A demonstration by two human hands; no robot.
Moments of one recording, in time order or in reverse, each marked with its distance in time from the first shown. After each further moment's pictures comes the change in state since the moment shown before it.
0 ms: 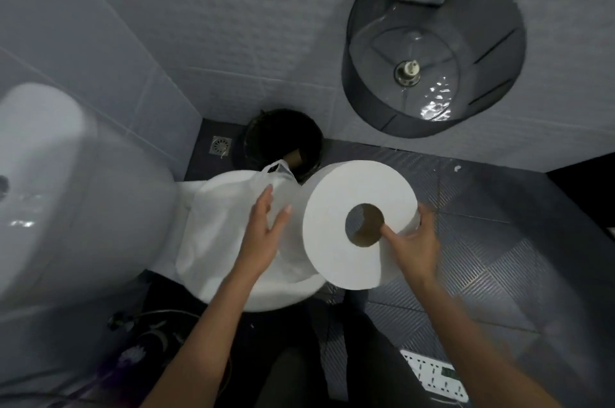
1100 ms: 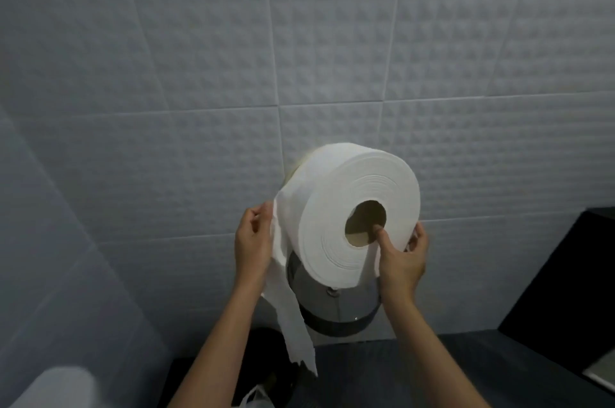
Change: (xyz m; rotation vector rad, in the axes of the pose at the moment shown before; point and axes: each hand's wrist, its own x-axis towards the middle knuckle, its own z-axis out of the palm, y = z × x) left_hand -0.044 0.389 -0.024 -0.331 0.246 0.677; right_hand -0.027 -0.299 -0.171 0.919 0.511 -0.347
